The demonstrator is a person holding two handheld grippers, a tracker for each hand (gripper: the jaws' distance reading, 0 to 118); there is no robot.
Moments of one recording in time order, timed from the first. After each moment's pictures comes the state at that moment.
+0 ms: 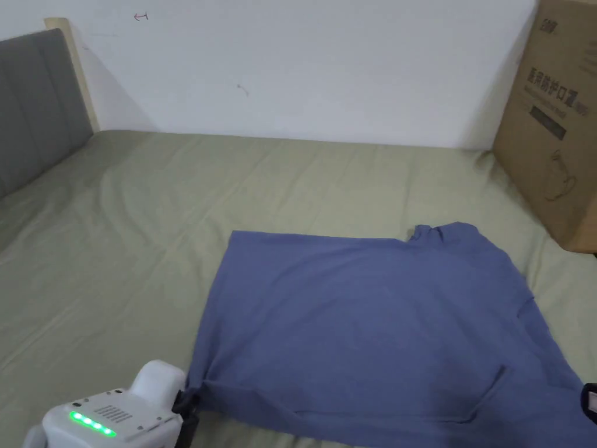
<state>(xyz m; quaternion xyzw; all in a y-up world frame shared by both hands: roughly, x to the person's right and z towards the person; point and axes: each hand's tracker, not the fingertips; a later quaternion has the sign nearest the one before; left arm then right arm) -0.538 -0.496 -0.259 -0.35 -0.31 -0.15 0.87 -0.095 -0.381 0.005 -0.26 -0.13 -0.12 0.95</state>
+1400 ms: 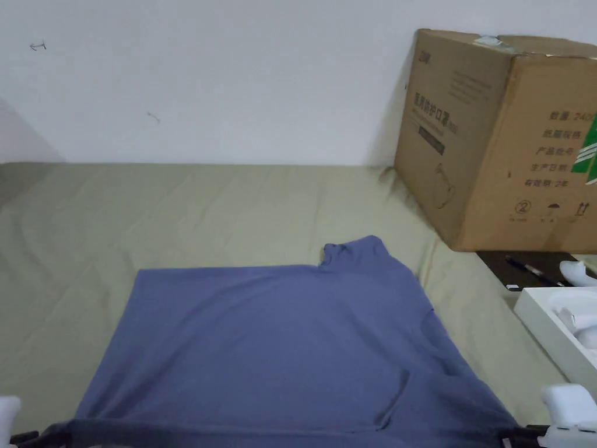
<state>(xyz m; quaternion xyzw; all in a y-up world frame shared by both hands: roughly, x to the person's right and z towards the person) -0.562 -0.429 -0.219 -0.39 -0.27 -0.04 0.88 -0.018 -0.436 0.040 -0.44 -0.15 -0.11 0.88</state>
